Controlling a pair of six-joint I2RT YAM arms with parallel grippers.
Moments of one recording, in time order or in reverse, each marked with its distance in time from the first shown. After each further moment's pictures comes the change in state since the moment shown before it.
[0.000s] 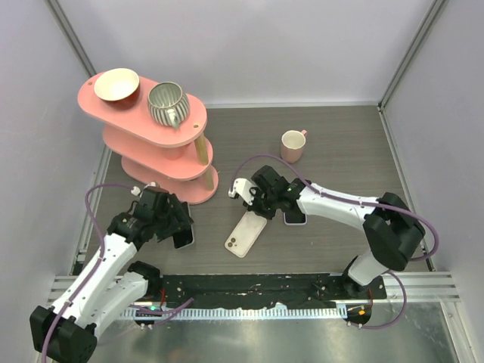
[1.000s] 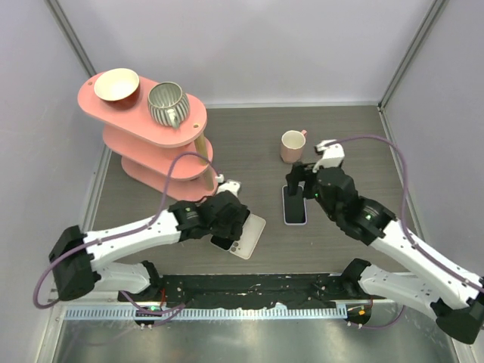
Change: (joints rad) left arm -0.653 0.420 0.237 0.196 -0.187 0.200; right arm -0.068 -0.652 -0.103 0.023 0.585 0.665
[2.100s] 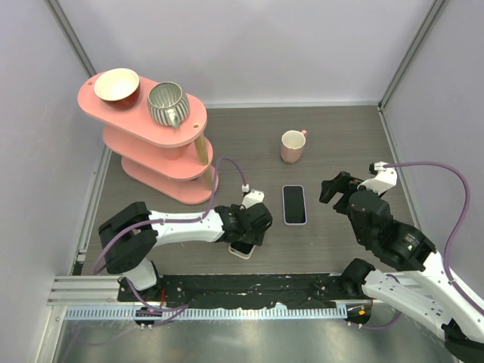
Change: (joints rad) left arm -0.124 0.439 0.096 0.213 -0.101 -0.096; right arm -0.002 -0.330 -0.026 -0.360 0.298 0.393
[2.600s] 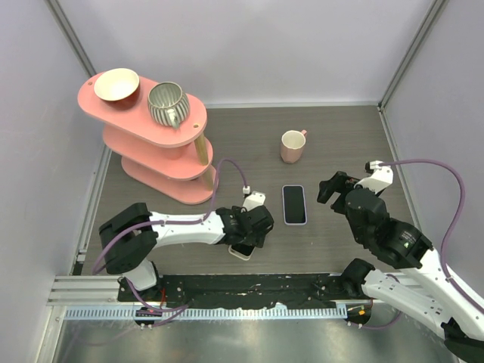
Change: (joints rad) left arm -0.023 0.000 0.000 0.000 -0.012 -0.018; right arm 0.000 0.023 0.000 -0.002 -0.009 0.000
